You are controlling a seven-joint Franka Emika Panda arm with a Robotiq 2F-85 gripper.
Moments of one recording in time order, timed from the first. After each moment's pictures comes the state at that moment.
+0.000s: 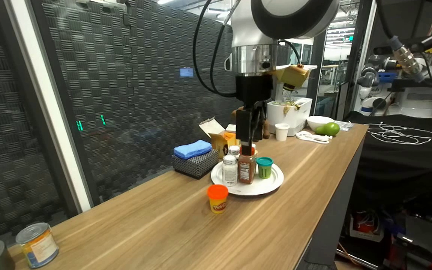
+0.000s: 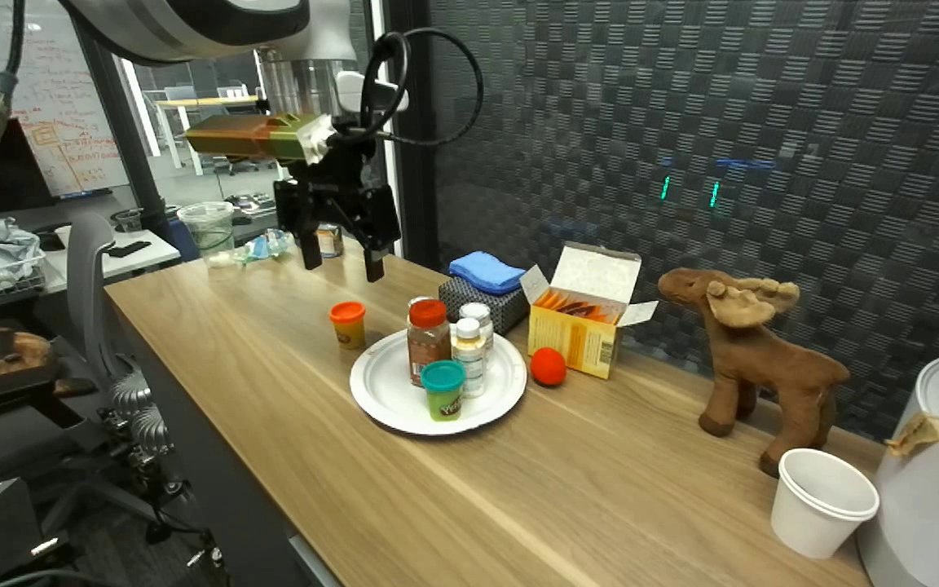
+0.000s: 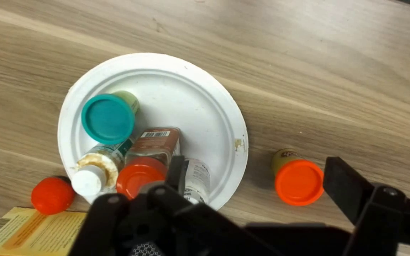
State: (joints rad) arm 0.07 0.04 0.07 -2.19 -0.08 2.23 -0.11
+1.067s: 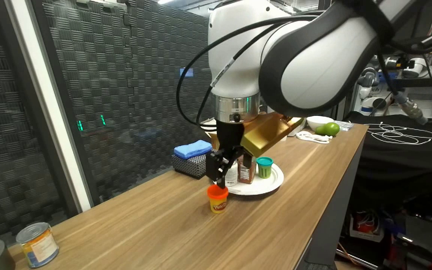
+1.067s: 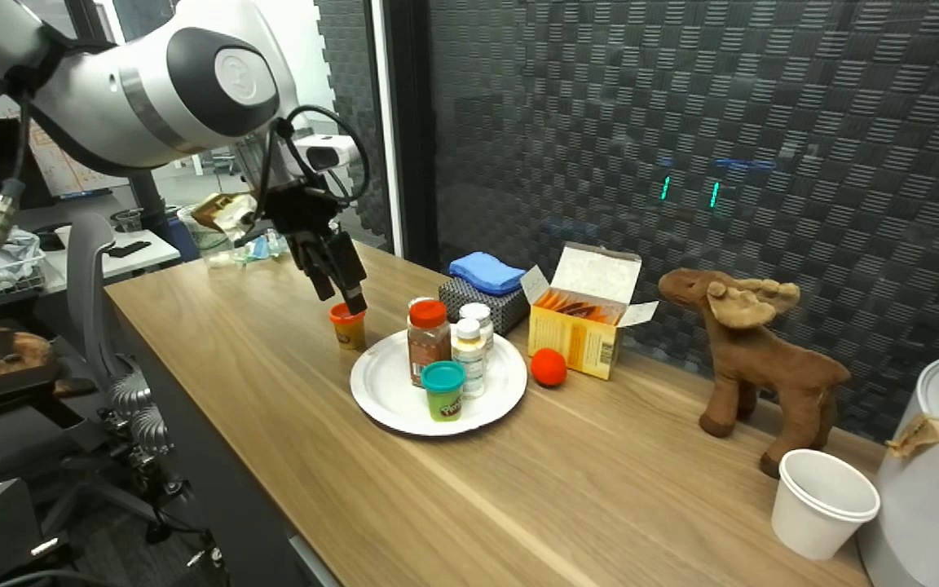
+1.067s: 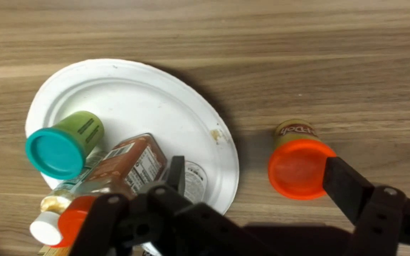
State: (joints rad) arm 0.19 0.17 0.08 -2.25 -0.41 2.48 0.64
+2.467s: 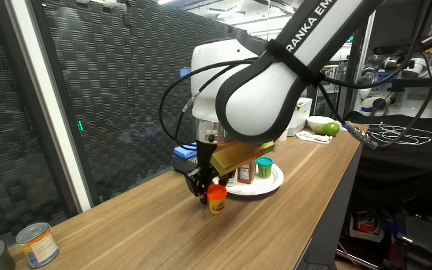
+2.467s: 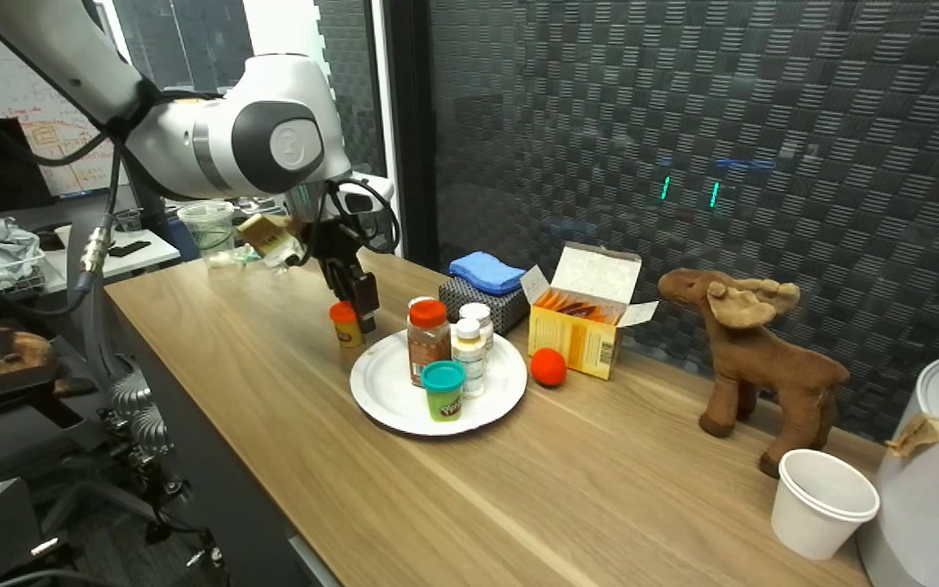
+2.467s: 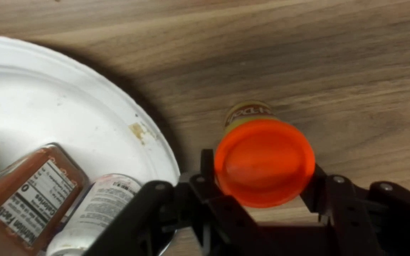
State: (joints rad) arm 0.24 0.38 0.03 -2.10 -0.21 2.58 0.56
